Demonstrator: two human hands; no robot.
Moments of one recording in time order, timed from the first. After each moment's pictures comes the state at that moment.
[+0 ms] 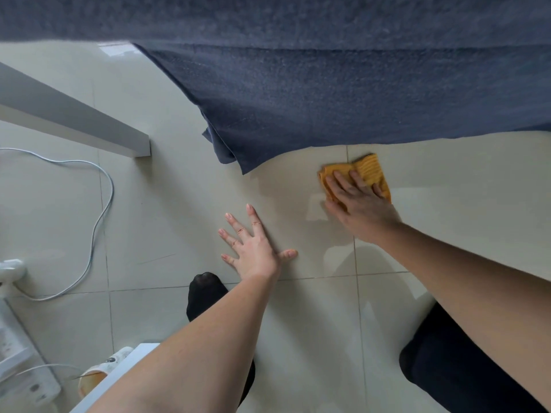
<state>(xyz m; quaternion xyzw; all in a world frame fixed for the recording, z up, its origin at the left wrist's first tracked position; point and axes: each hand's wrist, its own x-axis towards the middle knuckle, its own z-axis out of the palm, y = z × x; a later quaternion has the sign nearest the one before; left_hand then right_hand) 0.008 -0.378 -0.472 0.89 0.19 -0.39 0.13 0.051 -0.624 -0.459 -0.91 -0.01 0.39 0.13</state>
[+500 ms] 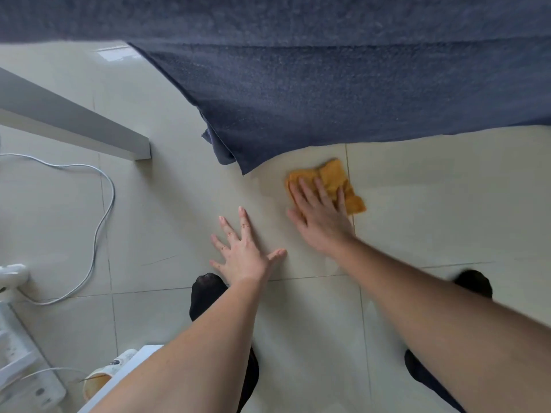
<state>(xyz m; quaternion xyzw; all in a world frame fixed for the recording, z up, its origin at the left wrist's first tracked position) 0.005 -0.354 -0.460 0.91 0.18 -0.36 0.10 0.039 -0.540 -0.475 -0.92 0.01 0.34 0.18</state>
